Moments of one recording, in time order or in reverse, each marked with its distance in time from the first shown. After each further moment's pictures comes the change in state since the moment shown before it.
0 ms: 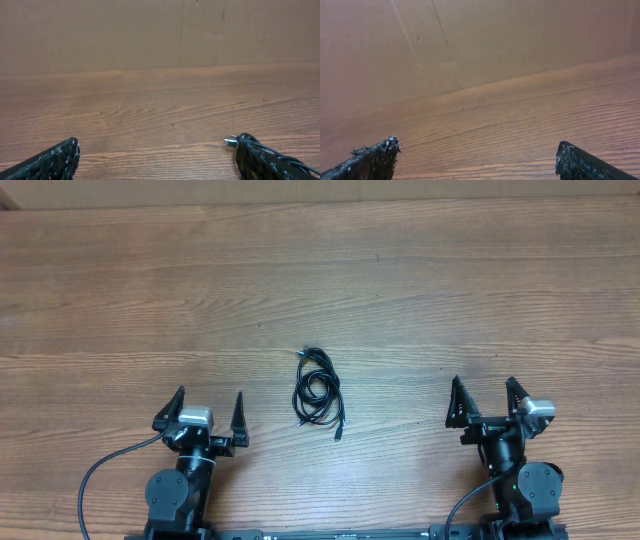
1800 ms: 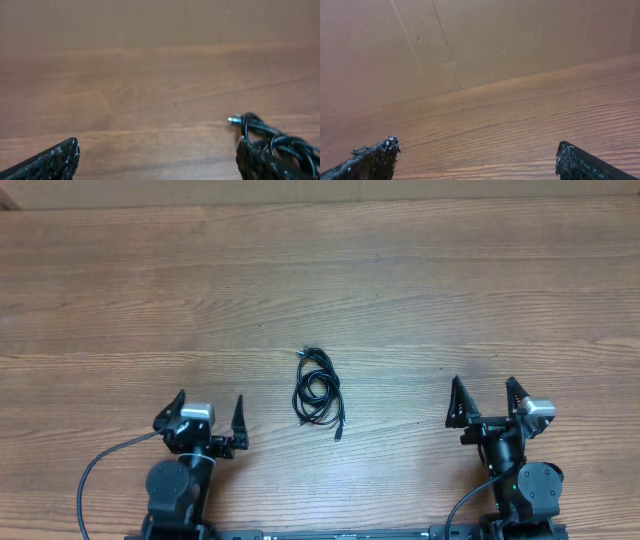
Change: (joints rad) left arm 0.000 0.110 0.063 -0.086 -0.014 0.003; right arm 0.000 0.000 0.000 -0.001 0.000 0.000
